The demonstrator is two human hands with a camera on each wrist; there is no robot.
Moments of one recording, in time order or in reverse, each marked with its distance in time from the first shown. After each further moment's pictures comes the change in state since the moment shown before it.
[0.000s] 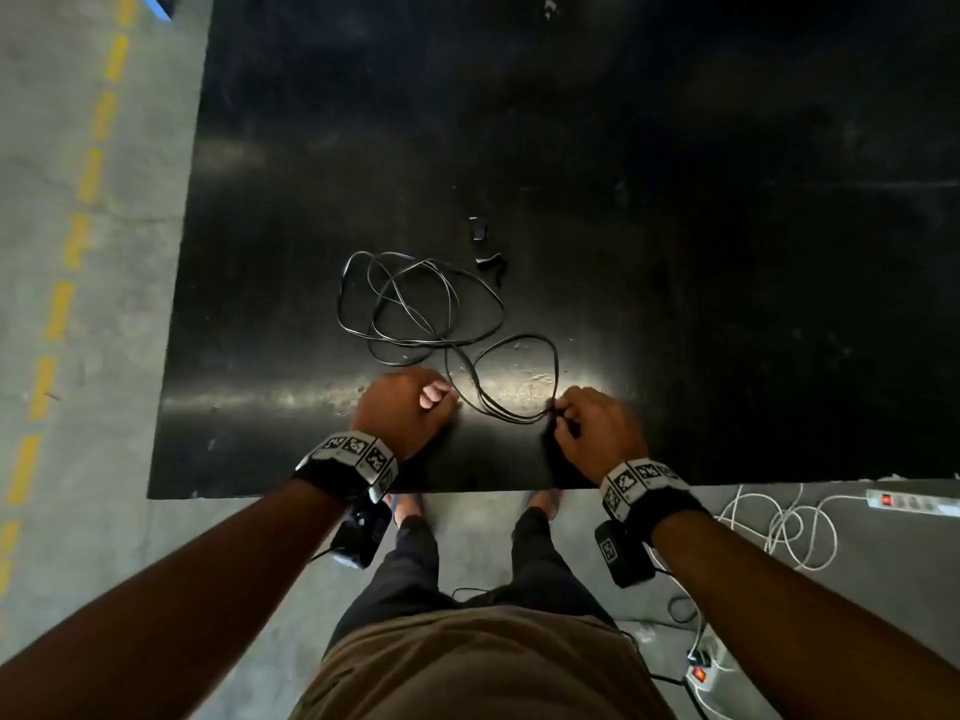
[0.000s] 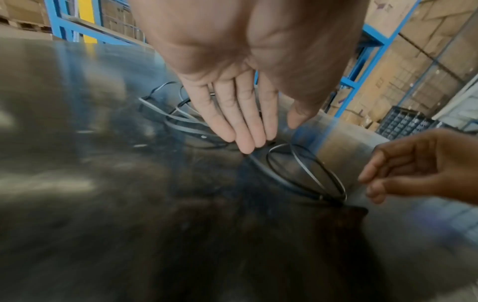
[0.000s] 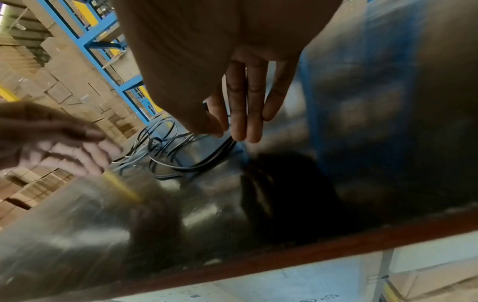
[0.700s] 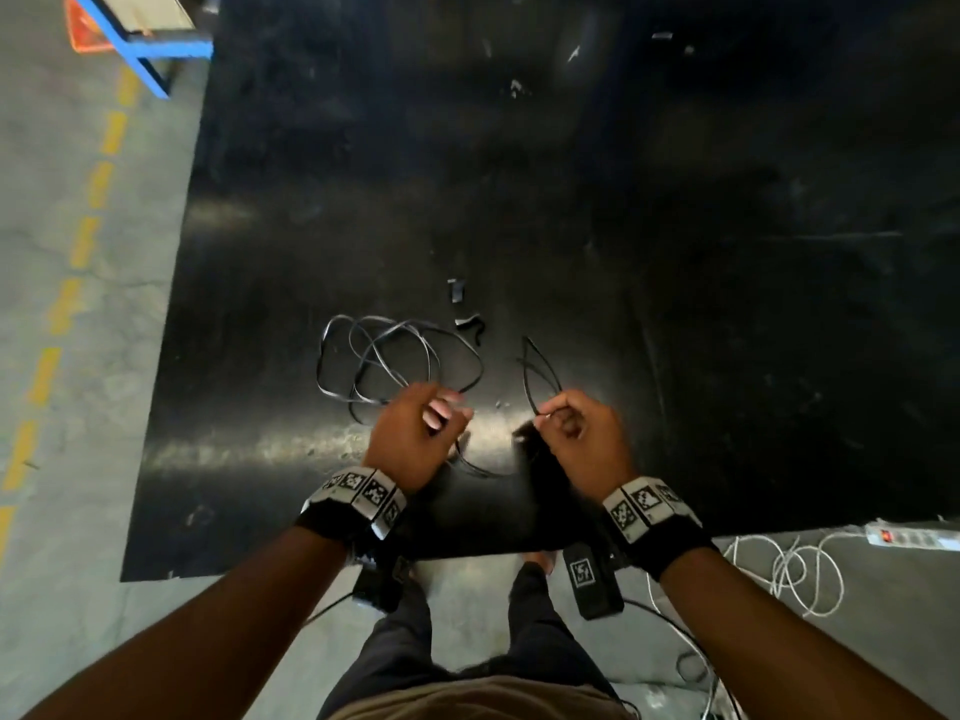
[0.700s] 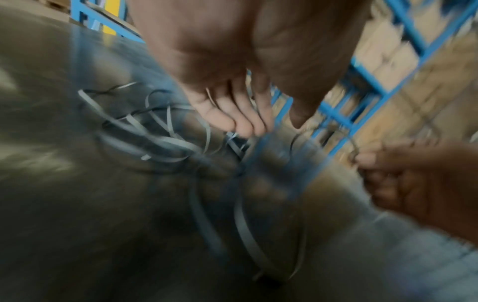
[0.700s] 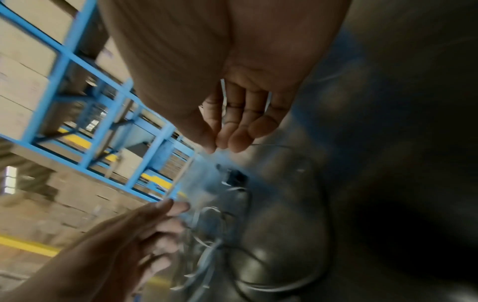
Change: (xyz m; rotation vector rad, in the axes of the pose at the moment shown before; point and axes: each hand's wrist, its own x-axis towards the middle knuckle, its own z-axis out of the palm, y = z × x) left_hand 0.035 0.037 -0.006 -0.392 0.134 0.038; right_hand 0.027 -0.022 -0.052 0.599 0.207 0.021
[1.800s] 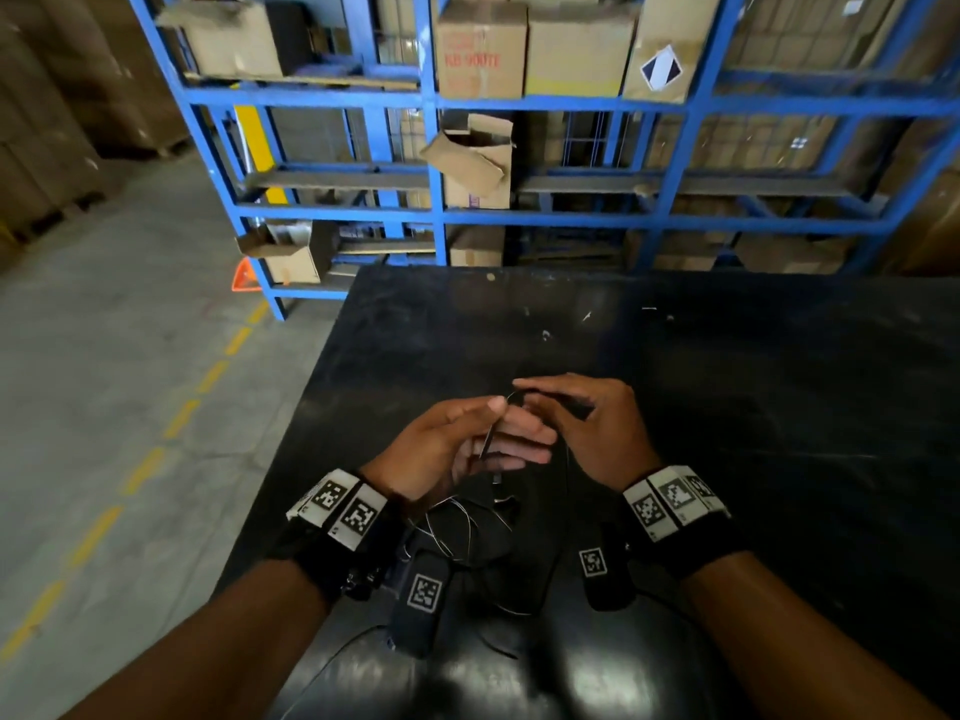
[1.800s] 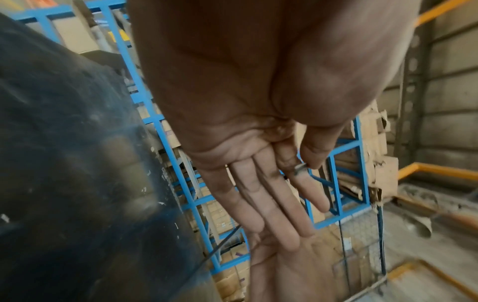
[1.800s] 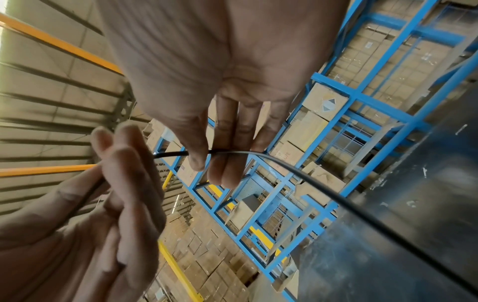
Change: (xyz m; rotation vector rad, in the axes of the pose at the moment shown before) left_hand -0.012 0.193 -0.167 -0.829 -0.394 0.225; right_hand 0.048 -0.231 -0.082 0.144 0.023 -0.730
